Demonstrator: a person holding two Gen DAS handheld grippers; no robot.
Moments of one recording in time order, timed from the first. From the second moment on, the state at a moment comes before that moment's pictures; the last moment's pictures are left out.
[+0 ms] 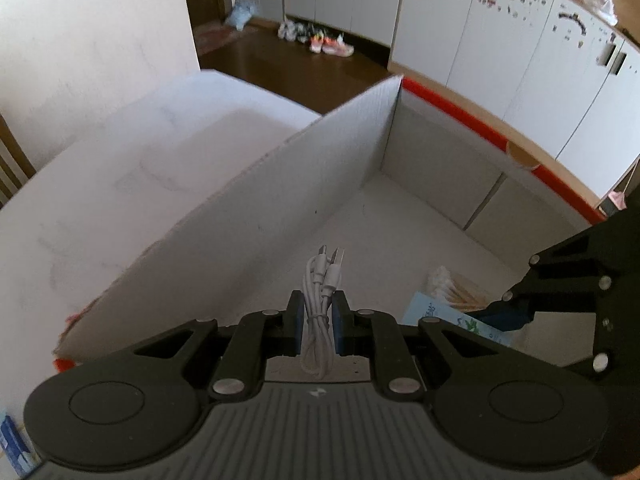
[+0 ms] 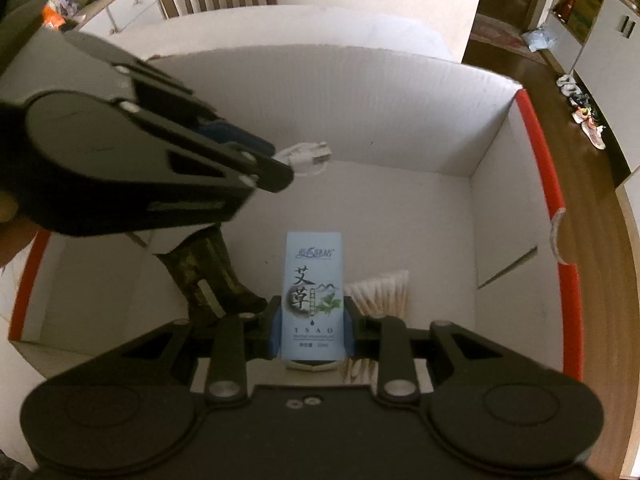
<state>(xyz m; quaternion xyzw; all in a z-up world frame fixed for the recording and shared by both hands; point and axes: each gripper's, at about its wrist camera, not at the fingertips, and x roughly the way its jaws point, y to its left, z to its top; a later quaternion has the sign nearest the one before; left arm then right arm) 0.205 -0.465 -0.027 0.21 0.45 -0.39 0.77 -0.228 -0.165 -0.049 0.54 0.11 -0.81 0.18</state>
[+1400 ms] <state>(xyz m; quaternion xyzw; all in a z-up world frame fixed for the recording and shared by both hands) 0.213 -0.451 -0.028 0.15 0.52 -0.36 0.76 -0.235 -0.152 -0.044 0.56 0.09 -0.80 0.17</state>
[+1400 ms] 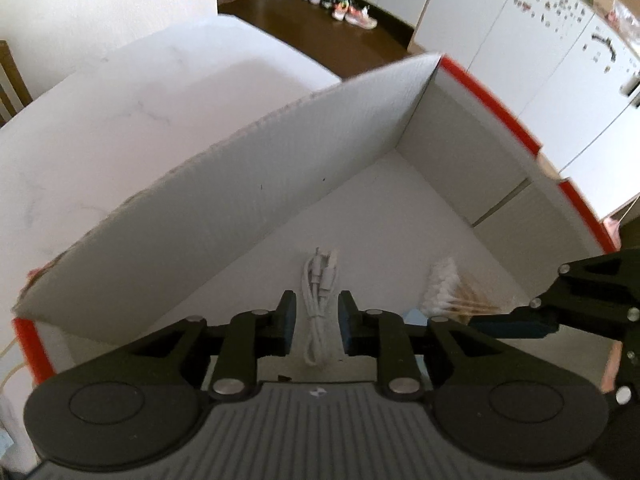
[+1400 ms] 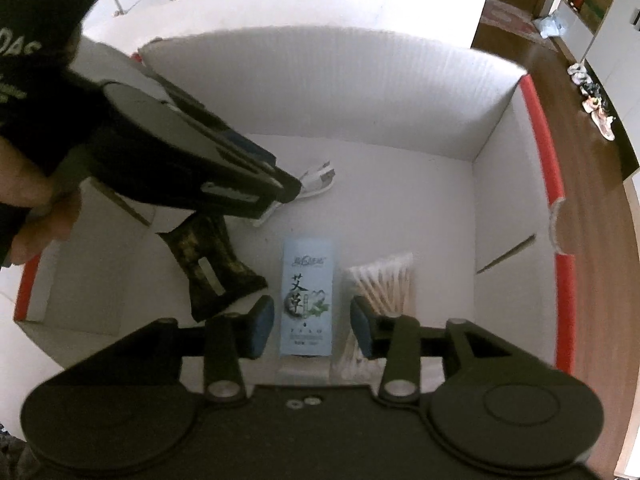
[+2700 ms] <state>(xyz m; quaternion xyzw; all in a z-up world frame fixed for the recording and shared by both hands) 0.103 -0.345 0.056 0.06 0.39 -0.40 0.83 -0.149 -0.155 0.024 0.45 0.05 -0.88 0.14</state>
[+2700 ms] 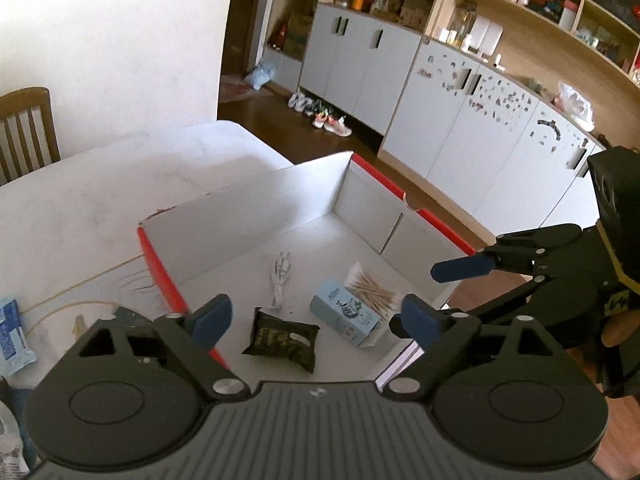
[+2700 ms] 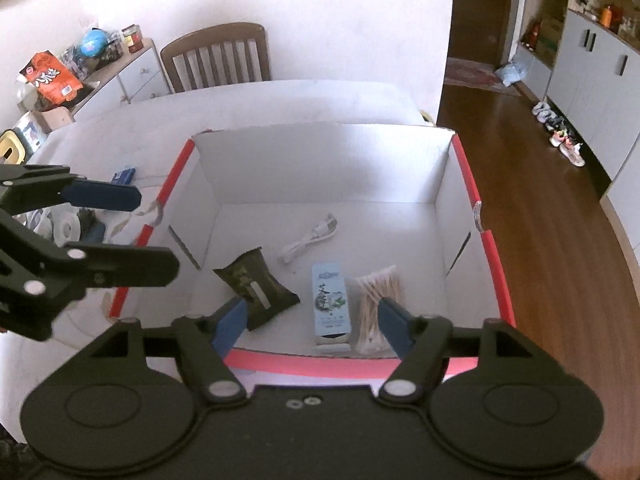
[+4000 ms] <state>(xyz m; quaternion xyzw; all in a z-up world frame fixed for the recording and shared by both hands) 0.105 -0.063 0.048 0.00 0.36 -0.26 0.90 -0.117 -0.408 0.005 0.43 0.08 -0.88 0.19</state>
